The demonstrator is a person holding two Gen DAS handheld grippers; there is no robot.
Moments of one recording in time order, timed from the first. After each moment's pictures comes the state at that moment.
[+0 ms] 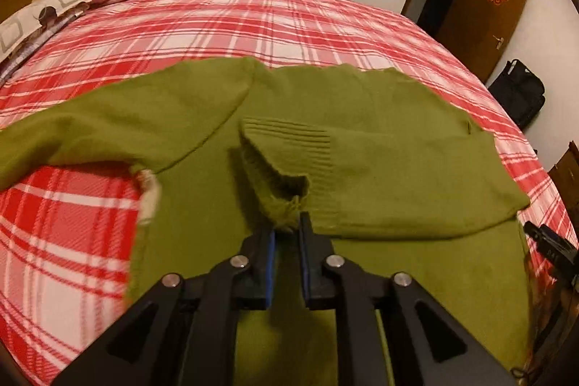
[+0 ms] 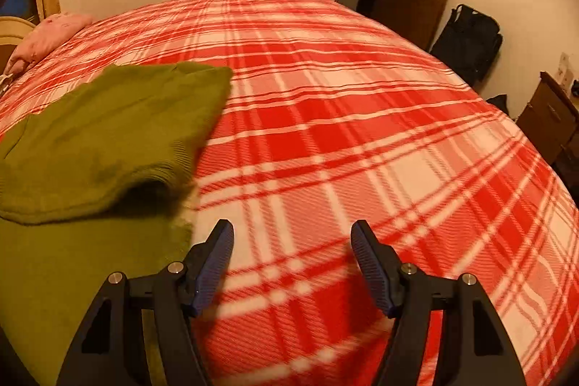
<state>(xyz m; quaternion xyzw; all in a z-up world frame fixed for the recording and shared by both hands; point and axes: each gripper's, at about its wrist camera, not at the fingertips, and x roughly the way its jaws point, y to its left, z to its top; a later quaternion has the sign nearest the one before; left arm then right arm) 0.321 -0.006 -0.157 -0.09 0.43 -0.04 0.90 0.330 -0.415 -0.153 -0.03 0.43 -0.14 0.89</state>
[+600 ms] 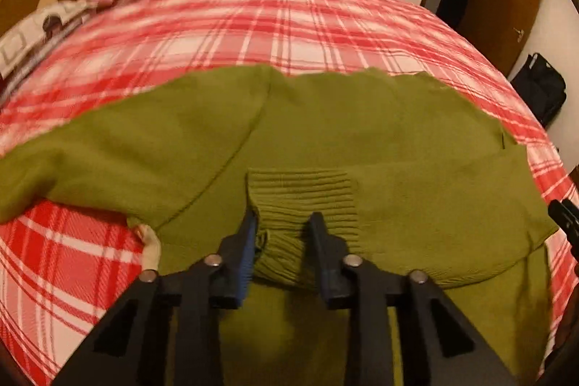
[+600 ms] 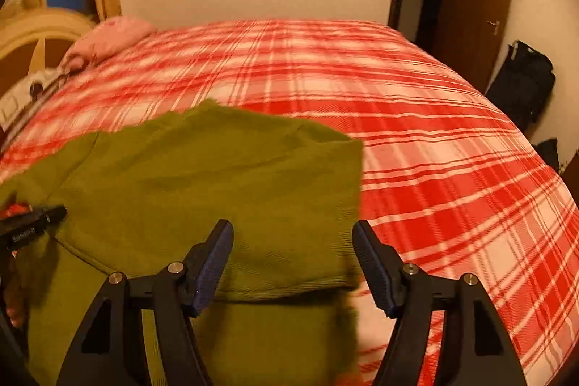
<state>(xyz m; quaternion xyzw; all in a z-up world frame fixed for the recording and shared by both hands) 0.365 -0.013 -0.163 -0.06 0.45 0.00 0.89 0.383 -0.321 -0.129 -0.05 0.40 -0.01 0.92</state>
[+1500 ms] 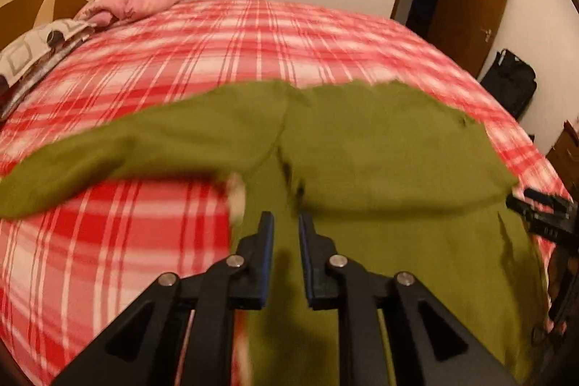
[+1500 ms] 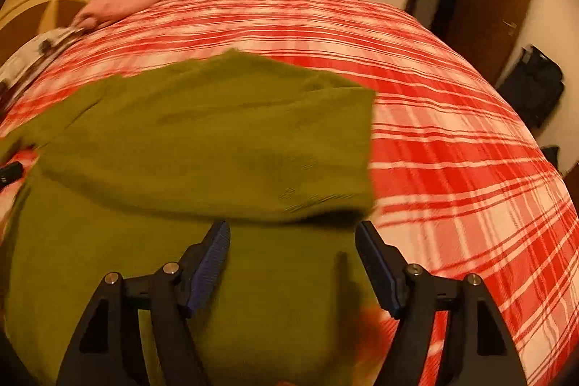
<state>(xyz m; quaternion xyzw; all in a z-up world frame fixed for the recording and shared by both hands) 0.286 0.042 -0.141 -0.05 0.42 -0.05 0.91 0.336 -0.301 -0.139 -0.08 0.44 0.01 0.89</state>
